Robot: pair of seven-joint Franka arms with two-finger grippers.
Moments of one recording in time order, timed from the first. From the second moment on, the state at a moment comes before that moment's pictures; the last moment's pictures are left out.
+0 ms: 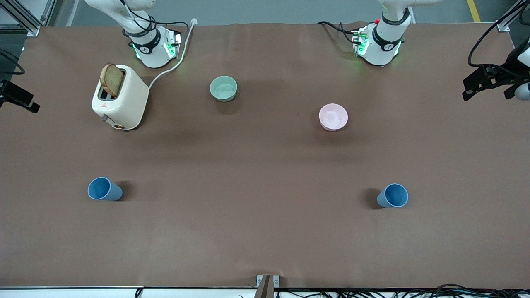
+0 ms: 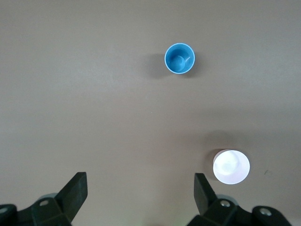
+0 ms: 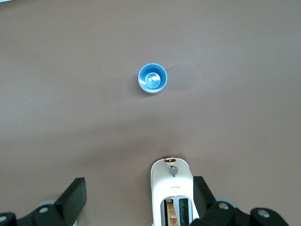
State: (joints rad) left arm 0.02 -0.06 -0.08 -1.55 0.05 1.51 -0.04; right arm -0.04 0.01 -0.06 -1.48 0.01 1.50 0.06
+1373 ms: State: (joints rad) left arm 0.01 0.60 -0.08 -1.52 0.05 2.10 -0.10; right arm -0.09 0.45 -0.08 -1.65 0.01 2.11 -0.20
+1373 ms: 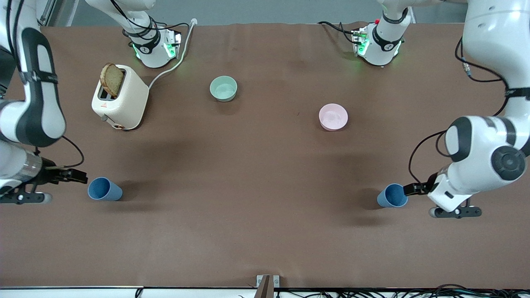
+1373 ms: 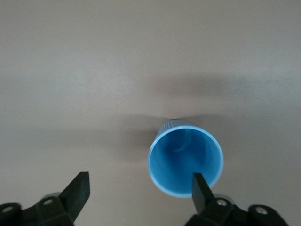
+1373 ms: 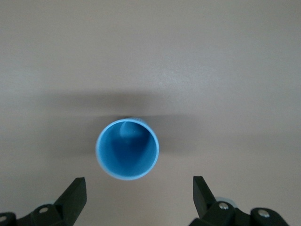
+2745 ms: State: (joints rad) left arm -0.34 0.62 -0.25 -1.47 0.04 2.07 -0.80; right arm -0.09 0.53 -0.08 -1.73 0.02 2.33 -0.23
